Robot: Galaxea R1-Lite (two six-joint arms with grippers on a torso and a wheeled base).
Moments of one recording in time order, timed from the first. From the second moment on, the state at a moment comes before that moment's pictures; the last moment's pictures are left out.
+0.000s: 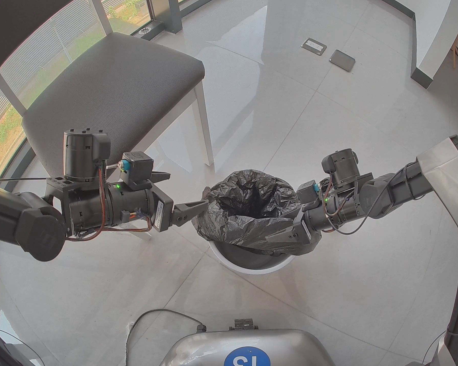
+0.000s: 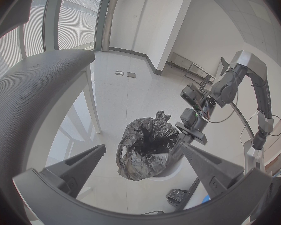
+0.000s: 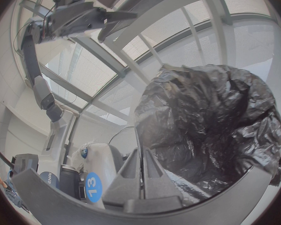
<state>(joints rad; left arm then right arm) -0.42 1.70 -0.89 -0.47 -0.29 0.24 0.36 2.21 -1.35 -0.07 0.63 -0.38</state>
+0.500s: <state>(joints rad) -0.43 1.71 -0.90 -0.47 -0.29 0.24 0.44 2.23 -1.36 -0.07 0.62 -0.38</state>
